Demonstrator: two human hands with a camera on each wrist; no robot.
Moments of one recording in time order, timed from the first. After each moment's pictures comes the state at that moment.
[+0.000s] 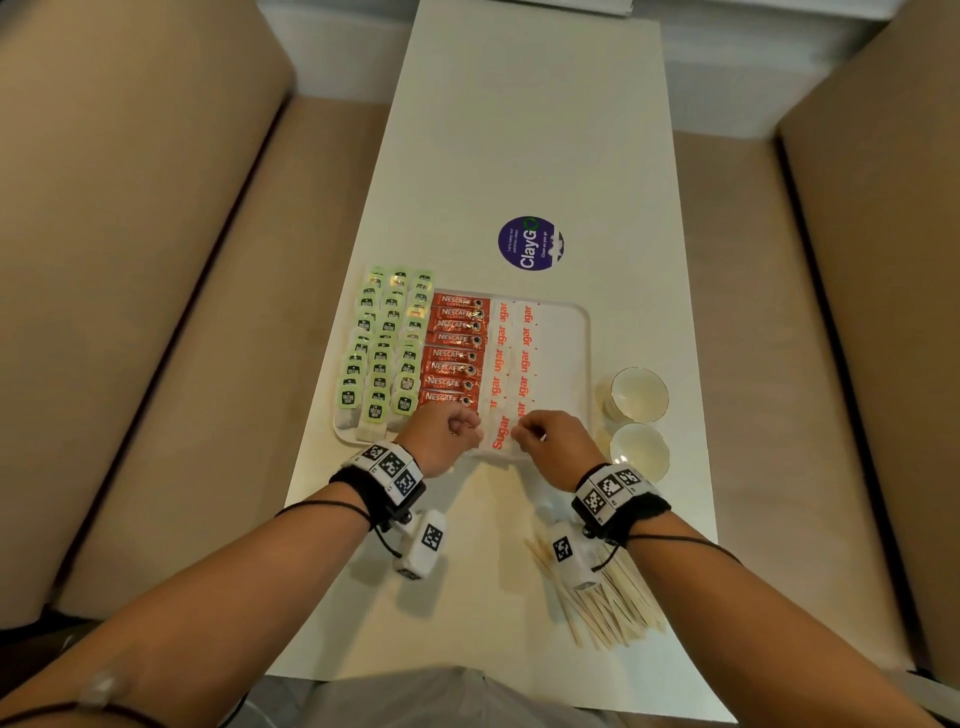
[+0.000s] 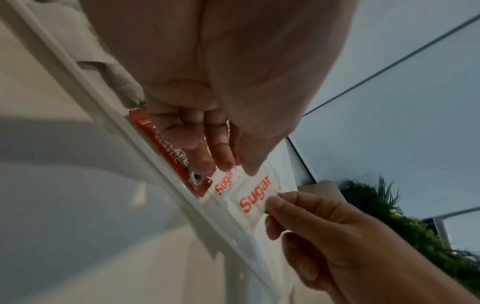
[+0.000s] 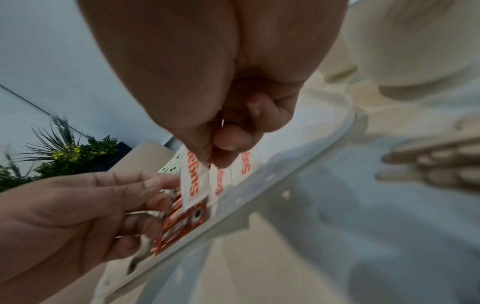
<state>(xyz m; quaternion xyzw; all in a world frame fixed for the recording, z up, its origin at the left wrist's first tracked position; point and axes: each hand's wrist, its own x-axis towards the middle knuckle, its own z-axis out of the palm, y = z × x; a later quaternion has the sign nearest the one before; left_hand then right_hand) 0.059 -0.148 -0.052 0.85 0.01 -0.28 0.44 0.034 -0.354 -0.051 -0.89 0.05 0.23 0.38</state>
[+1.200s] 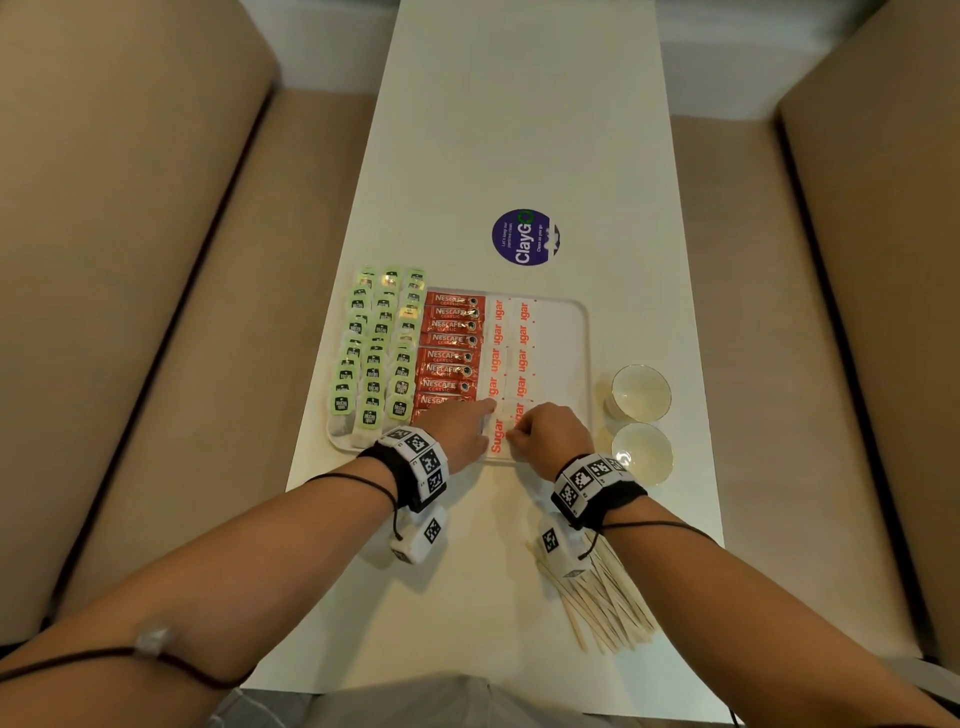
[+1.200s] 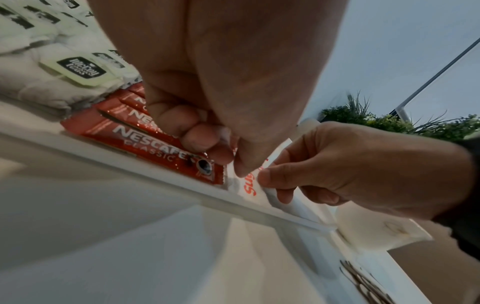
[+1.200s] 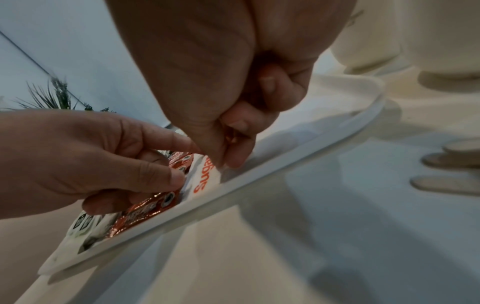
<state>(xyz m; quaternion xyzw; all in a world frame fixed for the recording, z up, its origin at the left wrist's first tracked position) 0.083 -0.172 -0.056 0.92 -0.17 -0.30 0.18 0.057 -0.343 -0.071 -0.93 0.10 0.27 0.22</state>
